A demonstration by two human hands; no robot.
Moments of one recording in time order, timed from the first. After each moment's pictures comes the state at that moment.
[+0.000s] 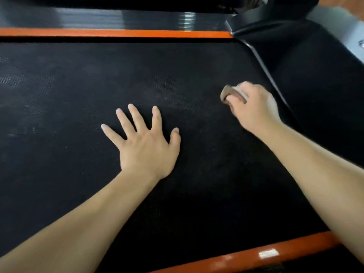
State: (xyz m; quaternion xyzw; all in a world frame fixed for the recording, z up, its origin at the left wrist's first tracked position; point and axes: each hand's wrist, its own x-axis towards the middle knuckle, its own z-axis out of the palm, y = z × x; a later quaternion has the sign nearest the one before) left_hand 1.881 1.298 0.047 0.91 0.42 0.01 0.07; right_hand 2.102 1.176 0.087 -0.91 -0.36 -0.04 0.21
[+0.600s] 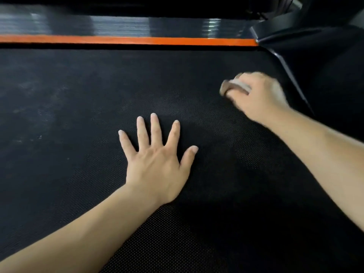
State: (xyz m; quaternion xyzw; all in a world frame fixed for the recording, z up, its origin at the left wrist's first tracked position) left_hand 1.892 1.299 0.053 0.92 0.38 -0.02 0.08; right_hand 2.157 1.238 0.084 -0.87 -0.46 -0.02 0.20
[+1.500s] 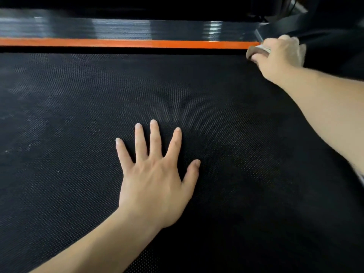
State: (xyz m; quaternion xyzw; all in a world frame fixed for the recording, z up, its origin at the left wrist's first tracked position) left_hand 1.889 1.297 0.049 0.93 0.37 0.02 0.07; right_hand 2.288 1.307 0.084 -0.92 -0.34 -0.15 0.10
